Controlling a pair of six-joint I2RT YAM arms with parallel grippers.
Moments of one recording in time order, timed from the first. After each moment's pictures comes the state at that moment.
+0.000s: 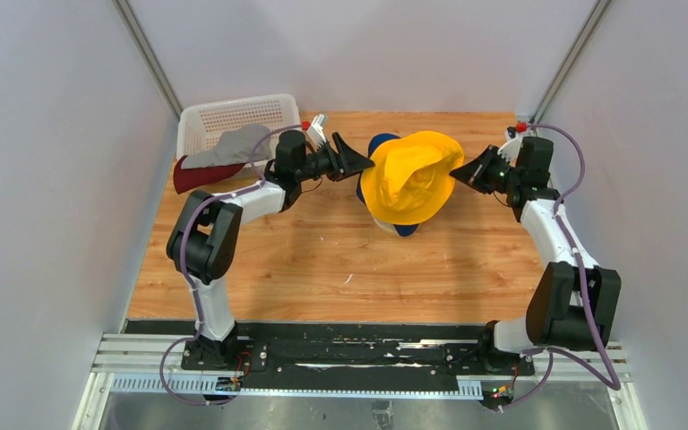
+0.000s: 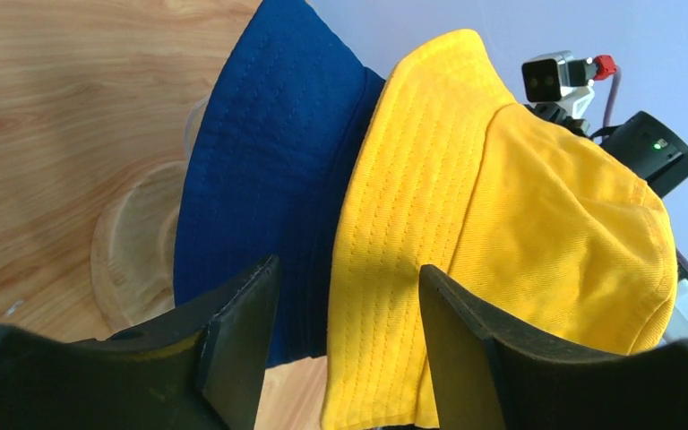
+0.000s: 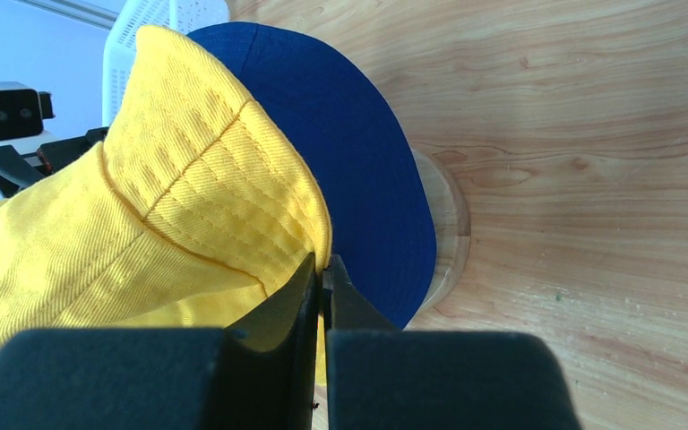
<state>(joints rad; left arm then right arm) -0.41 1.86 1.17 0.55 0.66 -0.97 -0.12 1.39 0.99 -0.12 -0.65 0.54</state>
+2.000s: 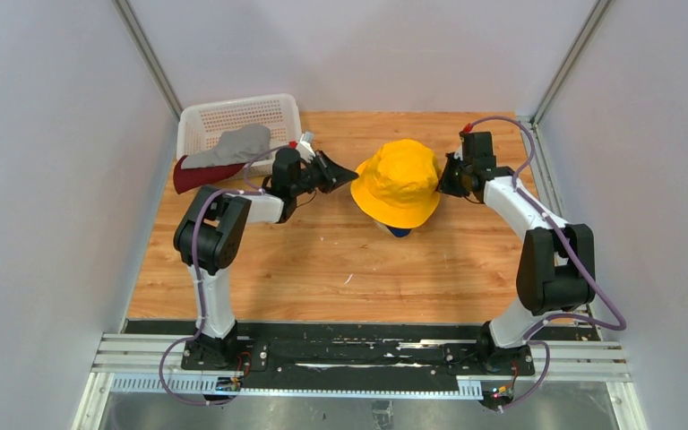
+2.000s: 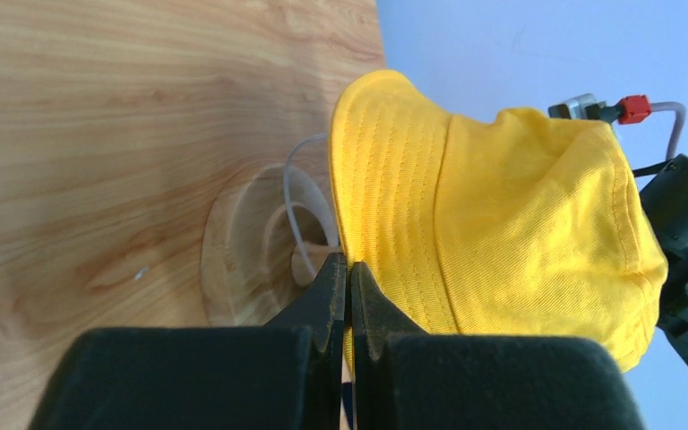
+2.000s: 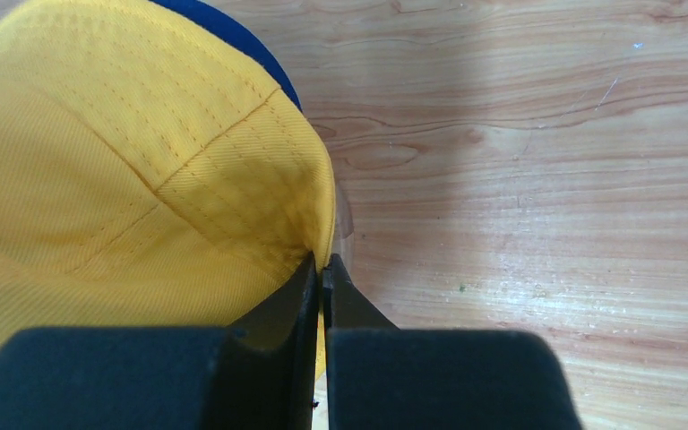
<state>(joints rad) -0.37 1.97 1.05 0.75 0.54 -1.07 0.14 1.62 1.16 -0.35 -0.11 0.35</state>
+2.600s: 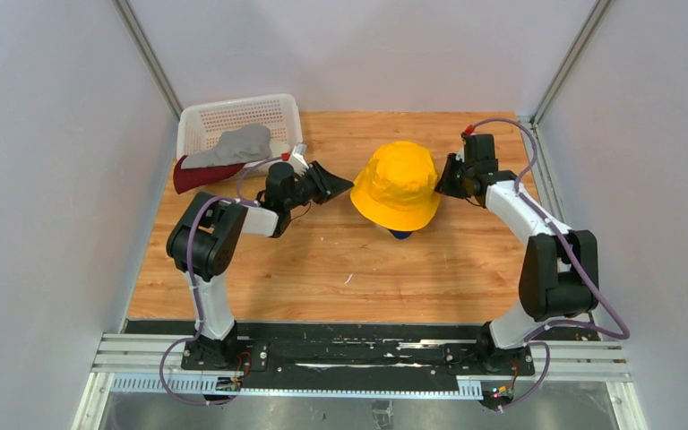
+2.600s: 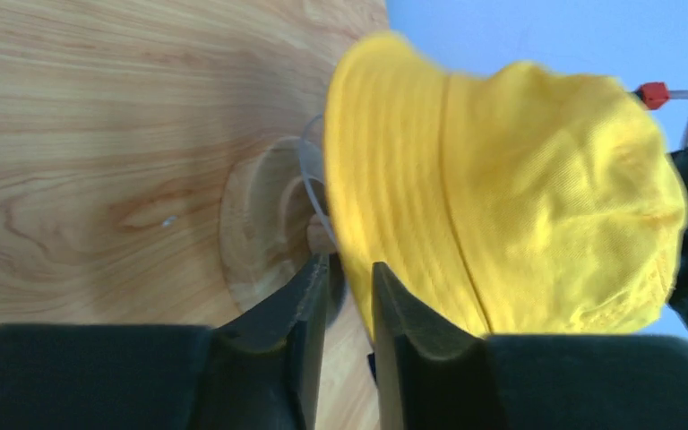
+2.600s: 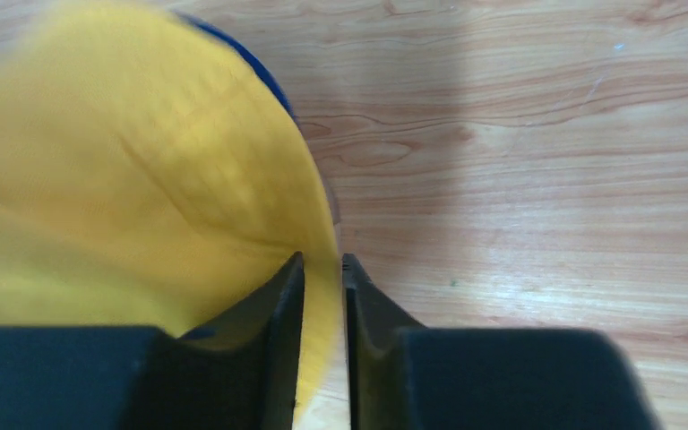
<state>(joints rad) -0.37 1.90 0.86 0.89 0.50 -1.07 0.14 1.58 1.11 -0.32 -0.10 0.34</state>
